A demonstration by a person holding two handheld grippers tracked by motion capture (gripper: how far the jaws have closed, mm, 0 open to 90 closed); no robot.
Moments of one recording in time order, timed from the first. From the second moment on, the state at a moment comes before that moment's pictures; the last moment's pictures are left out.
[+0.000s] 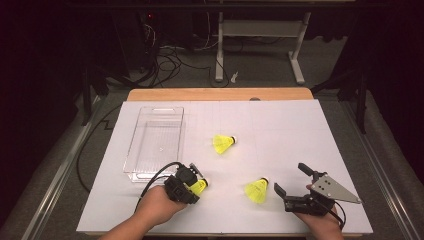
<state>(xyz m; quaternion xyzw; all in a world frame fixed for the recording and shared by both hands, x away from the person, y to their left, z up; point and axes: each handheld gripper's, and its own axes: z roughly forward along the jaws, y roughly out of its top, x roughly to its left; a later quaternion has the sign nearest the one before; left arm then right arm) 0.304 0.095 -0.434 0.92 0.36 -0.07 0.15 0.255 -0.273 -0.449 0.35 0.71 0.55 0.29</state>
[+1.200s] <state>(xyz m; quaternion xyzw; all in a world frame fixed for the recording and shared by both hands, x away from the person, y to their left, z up) 0.294 0.109 -0.410 0.92 0.36 -0.09 0.15 0.255 -0.274 -0.449 0.35 0.71 0.54 0.29</state>
